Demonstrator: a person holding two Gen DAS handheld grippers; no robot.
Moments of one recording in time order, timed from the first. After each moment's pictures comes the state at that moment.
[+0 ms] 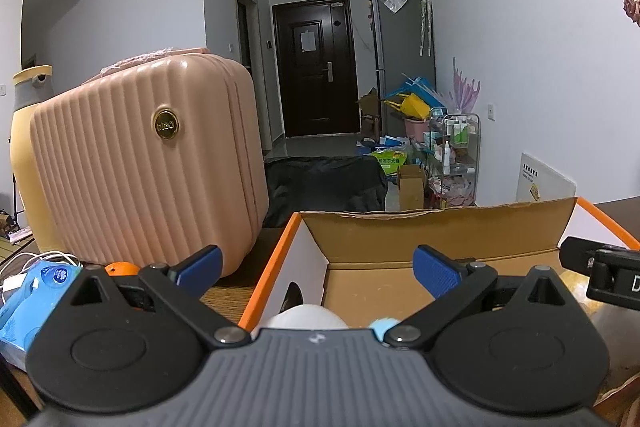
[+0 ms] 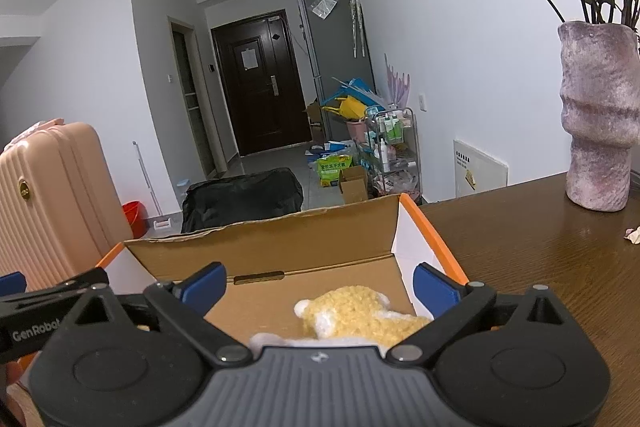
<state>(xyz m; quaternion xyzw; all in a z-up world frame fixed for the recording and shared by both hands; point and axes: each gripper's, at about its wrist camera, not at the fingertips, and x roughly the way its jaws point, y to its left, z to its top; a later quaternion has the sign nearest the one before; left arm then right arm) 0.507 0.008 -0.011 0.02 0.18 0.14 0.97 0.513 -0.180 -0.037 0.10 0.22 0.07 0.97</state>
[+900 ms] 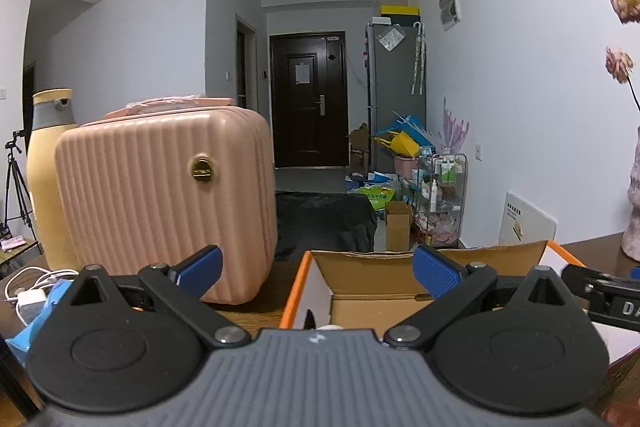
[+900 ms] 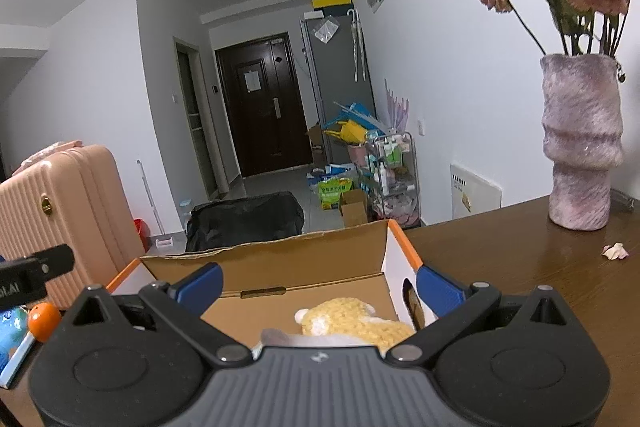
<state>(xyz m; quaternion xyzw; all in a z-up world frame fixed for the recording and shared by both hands) 0.447 0.021 0.025 0.00 0.13 0.12 0.98 0.479 -0.194 -0.020 0.09 0.19 0.07 0.98</state>
